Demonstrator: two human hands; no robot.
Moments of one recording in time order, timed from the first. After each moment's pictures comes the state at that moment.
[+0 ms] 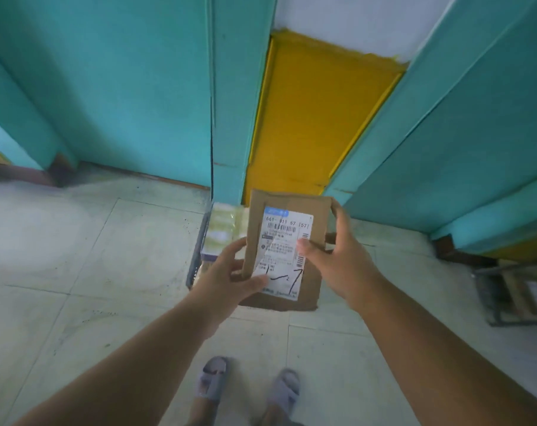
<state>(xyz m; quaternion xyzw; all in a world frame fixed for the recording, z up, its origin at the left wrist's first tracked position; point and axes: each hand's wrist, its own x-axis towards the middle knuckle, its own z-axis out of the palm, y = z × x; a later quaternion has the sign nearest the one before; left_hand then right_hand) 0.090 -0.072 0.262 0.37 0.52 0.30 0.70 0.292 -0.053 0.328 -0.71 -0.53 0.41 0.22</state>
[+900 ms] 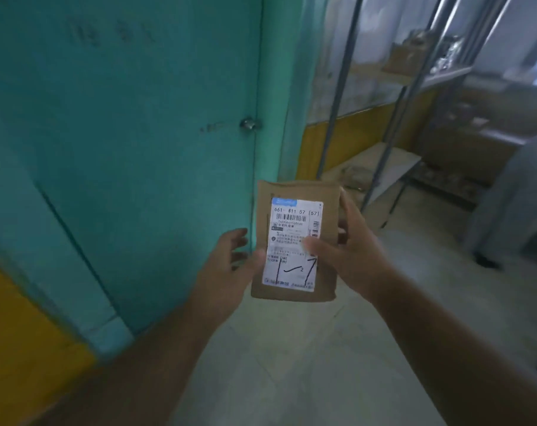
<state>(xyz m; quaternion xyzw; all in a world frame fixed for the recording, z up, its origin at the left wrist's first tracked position) 0.667 -0.090 0.431 0.72 0.25 0.24 0.60 0.820 -0.247 0.469 -0.76 -0.31 0.16 0.55</state>
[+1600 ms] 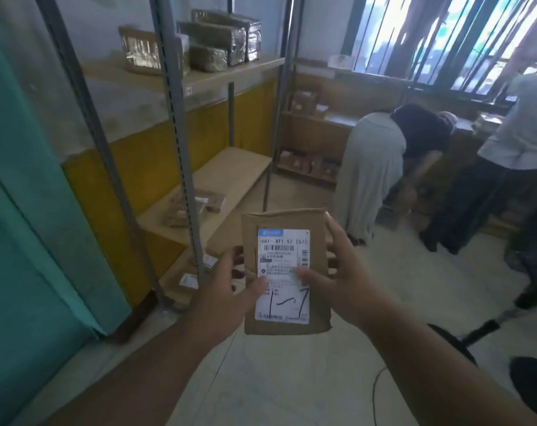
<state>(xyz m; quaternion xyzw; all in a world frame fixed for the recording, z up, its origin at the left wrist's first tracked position) 1.189 -0.314 0.427 0.79 0.07 0.05 0.60 1.252 -0.522 0.460 -0.81 -0.16 0.05 0.56</state>
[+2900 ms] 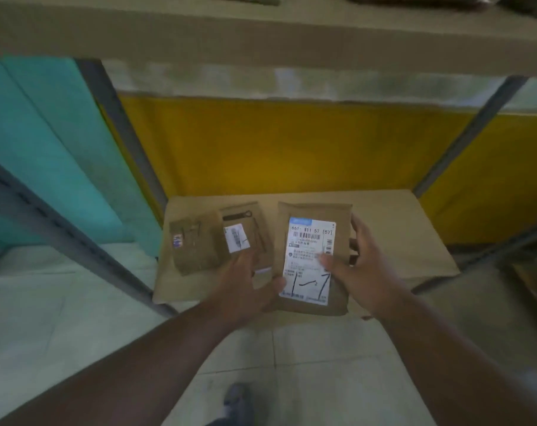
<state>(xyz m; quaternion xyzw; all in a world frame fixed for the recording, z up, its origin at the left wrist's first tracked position) 1.753 -0.235 0.303 0.69 0.52 0.20 0.46 1.979 -0.278 0.349 -0.74 -0.44 0.38 0.35</state>
